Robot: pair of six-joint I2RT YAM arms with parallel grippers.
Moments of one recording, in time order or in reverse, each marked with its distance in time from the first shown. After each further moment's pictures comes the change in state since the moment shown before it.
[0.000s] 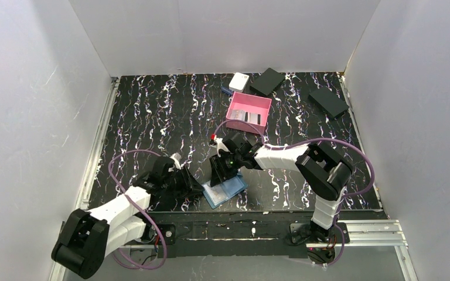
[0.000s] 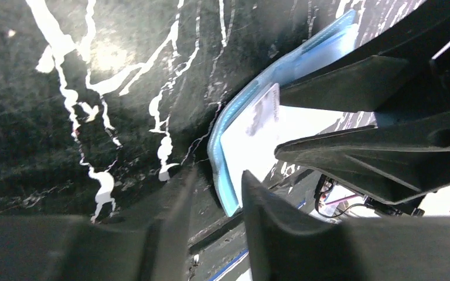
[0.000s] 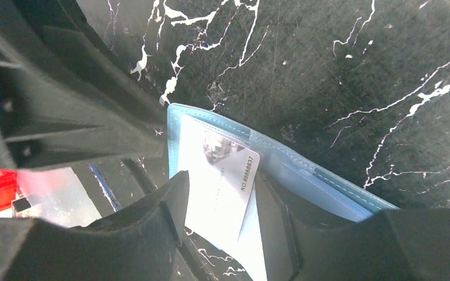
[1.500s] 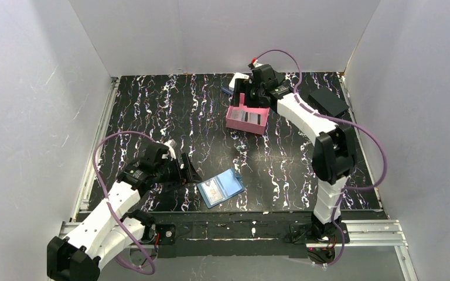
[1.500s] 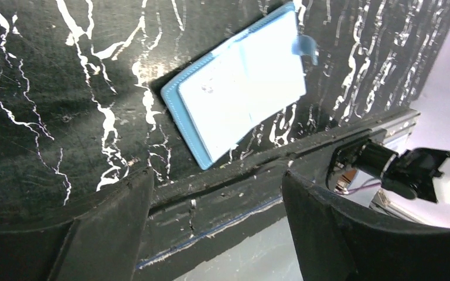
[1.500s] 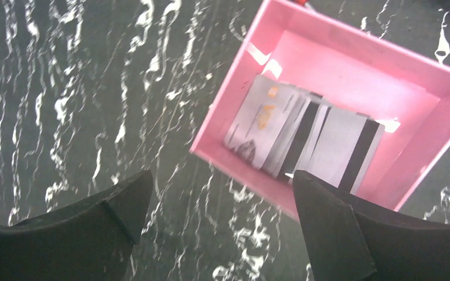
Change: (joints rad) left arm 0.000 -0.172 0.353 -0.595 -0.102 0.186; right arm -0.385 0.080 0.655 -0.357 0.409 -0.010
